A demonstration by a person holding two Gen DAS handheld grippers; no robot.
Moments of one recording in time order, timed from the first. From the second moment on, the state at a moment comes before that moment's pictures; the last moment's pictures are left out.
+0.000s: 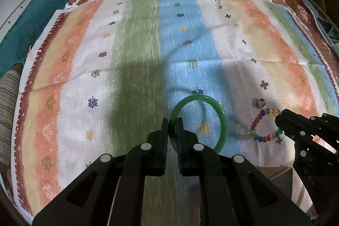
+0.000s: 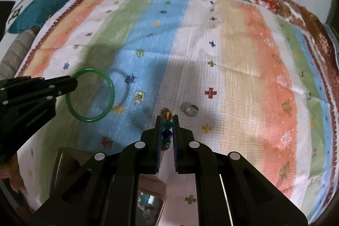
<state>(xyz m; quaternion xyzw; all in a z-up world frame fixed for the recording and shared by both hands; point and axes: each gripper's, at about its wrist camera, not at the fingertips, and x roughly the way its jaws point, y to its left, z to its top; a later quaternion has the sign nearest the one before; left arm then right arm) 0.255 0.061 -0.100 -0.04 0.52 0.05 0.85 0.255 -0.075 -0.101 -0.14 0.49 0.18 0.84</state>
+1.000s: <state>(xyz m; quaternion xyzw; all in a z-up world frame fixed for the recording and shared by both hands) 0.183 0.022 -0.025 -0.04 0.45 0.02 0.89 0.185 -0.101 -0.029 -0.11 0.41 0.19 0.89</state>
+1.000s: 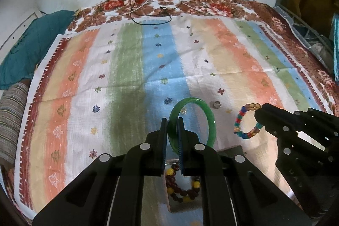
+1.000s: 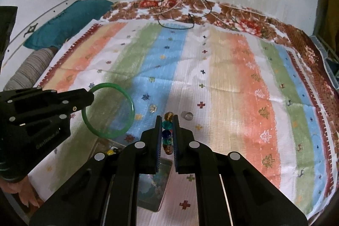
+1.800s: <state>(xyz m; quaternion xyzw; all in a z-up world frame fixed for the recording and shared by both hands) 0.123 0.011 -0.007 -0.04 0.42 0.00 0.91 0.127 -0.114 -0.017 -0.10 0.38 0.23 0.89</state>
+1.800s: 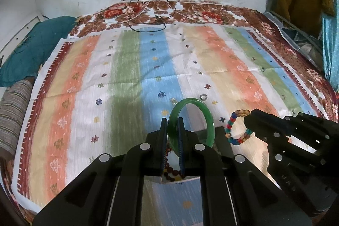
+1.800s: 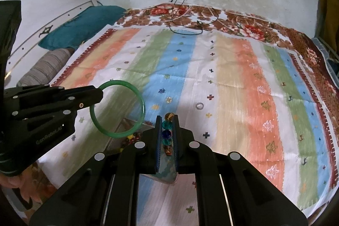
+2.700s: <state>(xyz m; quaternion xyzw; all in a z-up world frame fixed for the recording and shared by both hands) 0.146 0.032 -0.034 -0.10 0.47 0.03 0.88 0.159 -0.132 -0.039 -0.09 0.45 0.19 0.87</state>
